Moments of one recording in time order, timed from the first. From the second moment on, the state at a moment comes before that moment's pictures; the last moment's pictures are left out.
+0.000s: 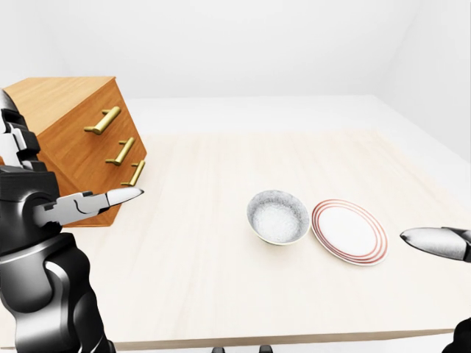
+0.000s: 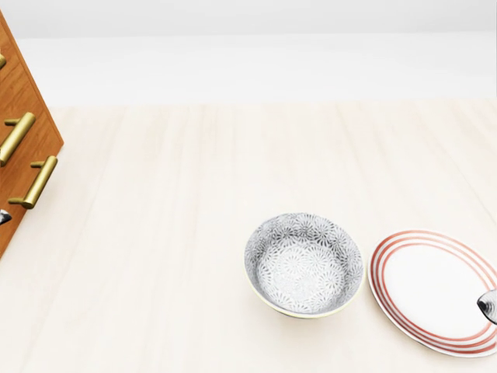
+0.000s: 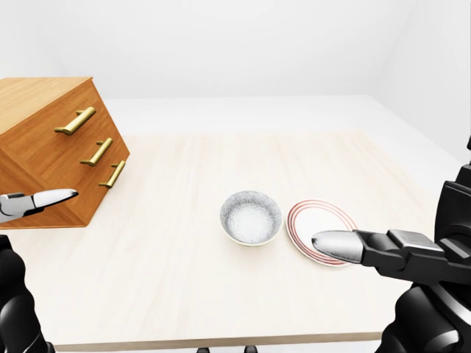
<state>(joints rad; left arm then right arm) -0.16 0.22 0.43 -0.71 -0.22 0.09 0.09 -0.06 -0.22 -0.57 -1.03 0.33 0.09 0.04</state>
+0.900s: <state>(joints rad) -0.16 0.22 0.43 -0.72 -0.21 0.09 0.09 -0.04 -0.20 -0.55 -1.03 0.26 0.09 0.07</state>
